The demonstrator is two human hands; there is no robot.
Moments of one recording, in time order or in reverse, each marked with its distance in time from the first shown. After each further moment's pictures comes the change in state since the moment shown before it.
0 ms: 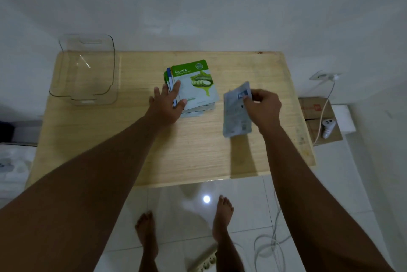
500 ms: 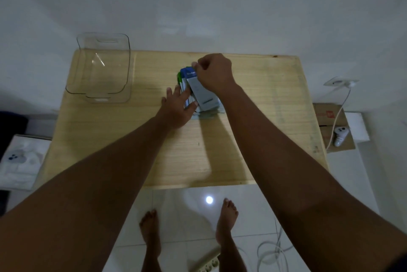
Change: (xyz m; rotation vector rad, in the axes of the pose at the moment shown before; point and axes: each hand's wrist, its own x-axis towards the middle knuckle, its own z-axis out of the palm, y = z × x) left_hand 0.001 -0.004 -0.001 -0.013 -0.017 0.007; right_hand 0.041 -0.117 0.116 -0.132 -0.262 -0.307
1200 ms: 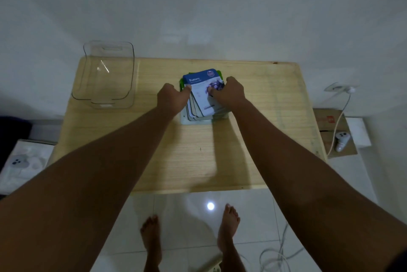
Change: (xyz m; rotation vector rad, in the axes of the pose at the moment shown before) left_hand 0.009 0.039 -0.050 -0.415 0.277 -0.448; right_hand -0.012 0.042 -0.006 -0.051 -0.108 0.324
